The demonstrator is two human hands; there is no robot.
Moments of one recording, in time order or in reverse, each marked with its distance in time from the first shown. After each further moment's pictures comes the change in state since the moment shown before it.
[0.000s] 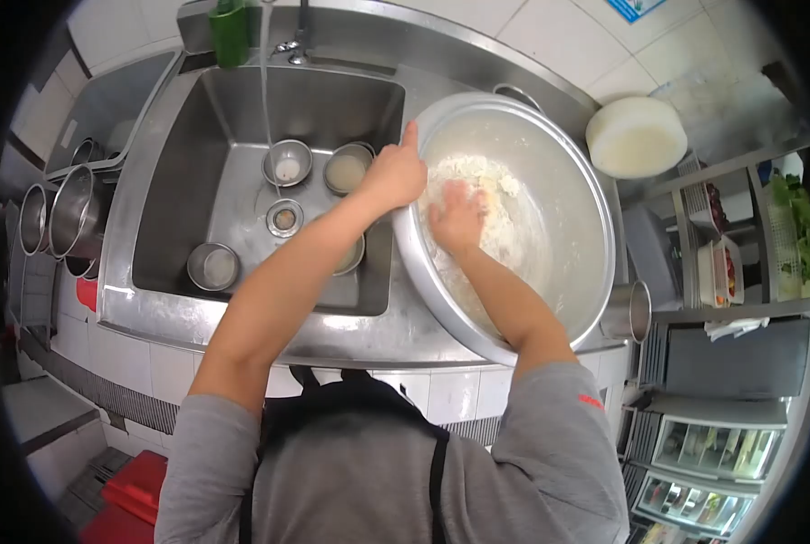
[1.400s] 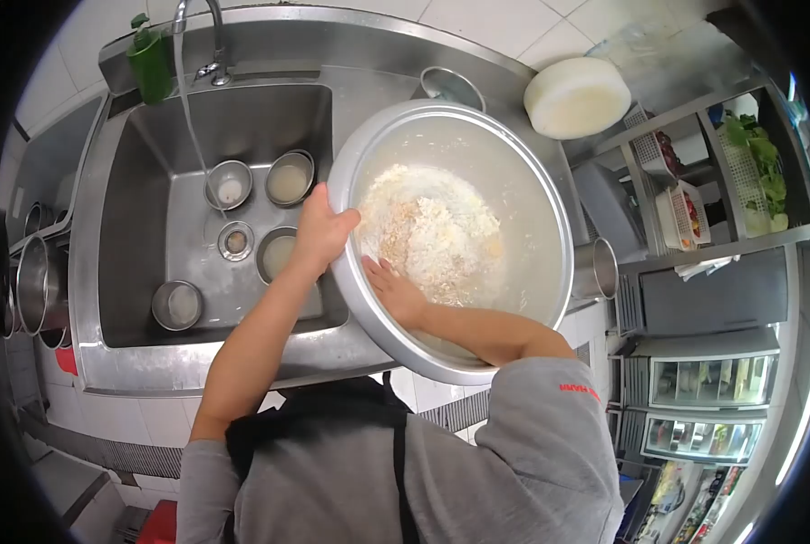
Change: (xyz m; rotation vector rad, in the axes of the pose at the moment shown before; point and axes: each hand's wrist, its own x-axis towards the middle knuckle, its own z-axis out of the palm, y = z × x) left_hand -0.033 -0.033 0.042 -0.577 0.212 -0.019; right_hand -0.098 -0.027 -0.065 0.405 -0.707 -0.243
